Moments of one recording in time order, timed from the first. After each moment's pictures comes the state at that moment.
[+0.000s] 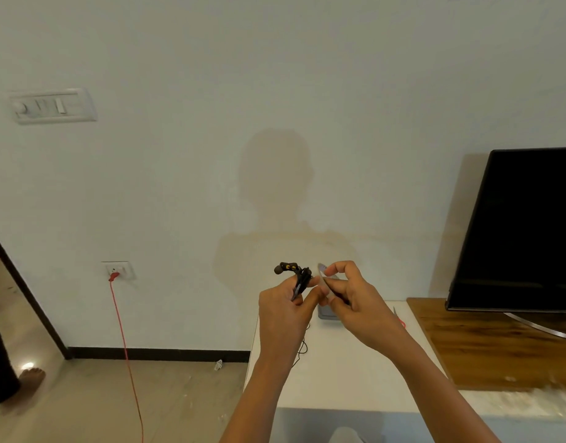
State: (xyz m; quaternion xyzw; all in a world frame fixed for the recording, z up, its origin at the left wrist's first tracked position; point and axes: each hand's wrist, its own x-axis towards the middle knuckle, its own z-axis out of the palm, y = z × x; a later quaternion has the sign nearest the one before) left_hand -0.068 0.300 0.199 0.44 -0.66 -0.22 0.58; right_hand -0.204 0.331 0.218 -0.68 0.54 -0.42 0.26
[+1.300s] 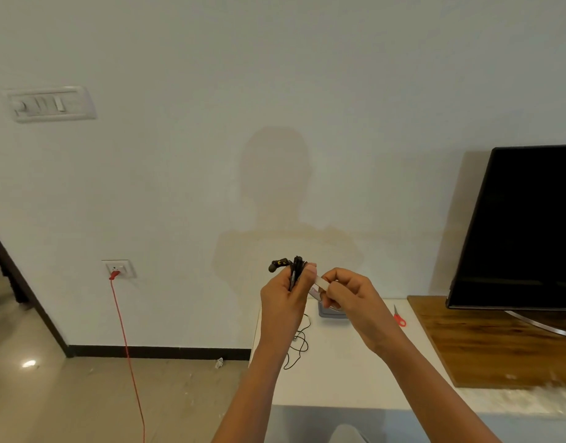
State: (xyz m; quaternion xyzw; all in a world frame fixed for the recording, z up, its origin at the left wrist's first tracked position) left_hand -0.068 0.287 0.201 0.42 -0.61 -0.37 0.56; right_hand -0.193 0.325 0.218 -0.57 0.47 -0.54 0.40
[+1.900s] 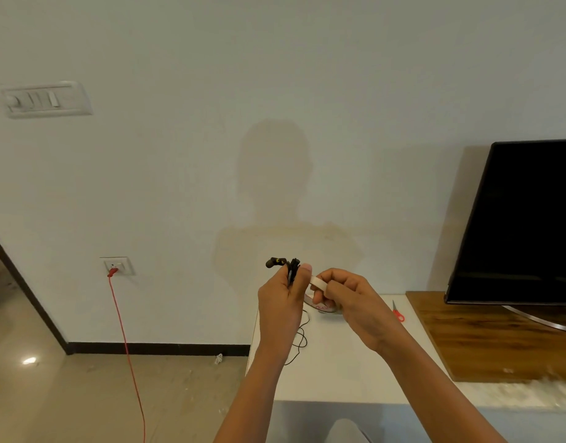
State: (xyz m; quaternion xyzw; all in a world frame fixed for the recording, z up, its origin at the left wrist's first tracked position) left_hand -0.070 0.296 0.205 0.46 -0.60 -0.34 0.56; right_hand -0.195 0.327 0.216 -0.55 0.46 -0.52 0.47
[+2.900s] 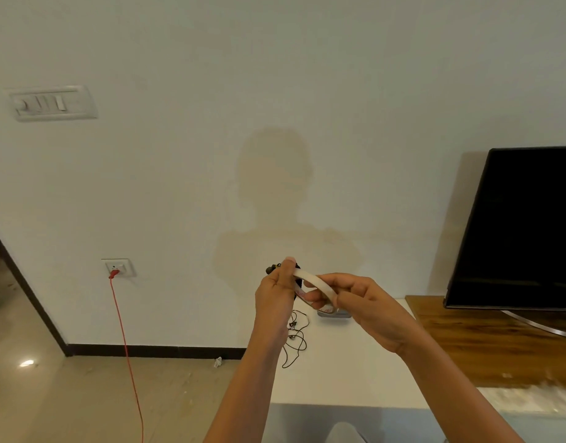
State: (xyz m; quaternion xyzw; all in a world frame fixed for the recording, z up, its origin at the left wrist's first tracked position) left_hand -0.064 0.295 0.223 0.47 -0.49 -0.51 0.52; right_hand -0.212 0.341 0.229 -0.62 0.40 -0.46 0.50
